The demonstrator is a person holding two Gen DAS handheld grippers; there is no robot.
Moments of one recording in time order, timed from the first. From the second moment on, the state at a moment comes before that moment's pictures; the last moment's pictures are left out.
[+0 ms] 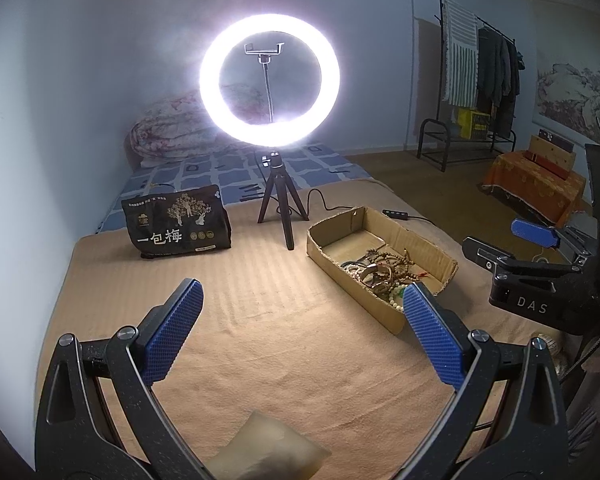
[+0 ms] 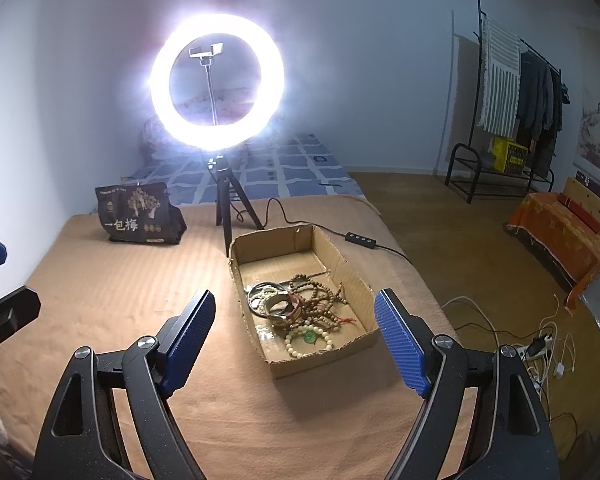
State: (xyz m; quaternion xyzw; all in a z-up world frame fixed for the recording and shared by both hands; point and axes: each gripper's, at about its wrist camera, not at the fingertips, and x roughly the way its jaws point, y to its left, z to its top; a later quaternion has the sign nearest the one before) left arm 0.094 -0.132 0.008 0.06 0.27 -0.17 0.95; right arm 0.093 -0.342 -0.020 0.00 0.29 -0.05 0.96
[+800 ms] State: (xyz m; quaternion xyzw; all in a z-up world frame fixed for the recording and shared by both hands) left arm 0.094 -0.133 0.009 0.06 0.27 -0.17 0.95; right arm 0.093 -0.342 -0.022 0.00 0.29 -0.05 0.96
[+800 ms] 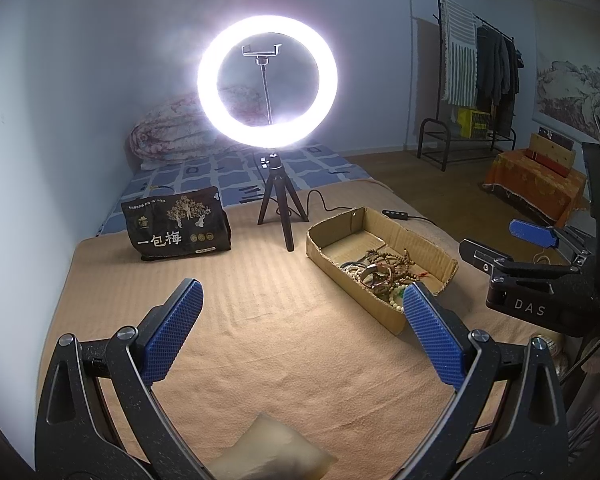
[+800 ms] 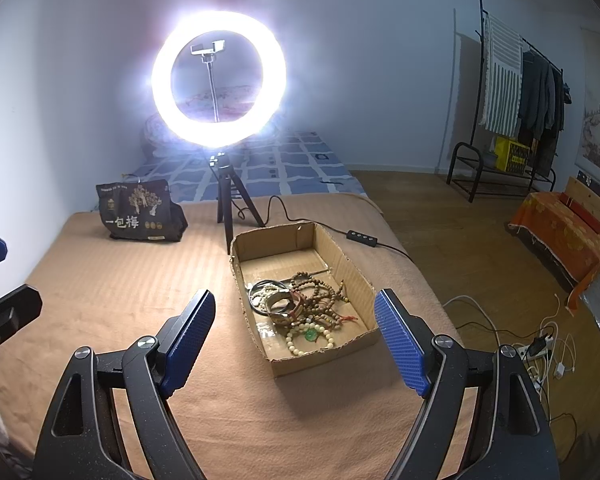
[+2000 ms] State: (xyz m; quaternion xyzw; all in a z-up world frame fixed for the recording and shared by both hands) left arm 0.094 -0.135 0.010 0.06 0.27 -0.17 0.95; right arm 0.093 -0.343 -0.024 0.00 0.29 -0.05 0.95
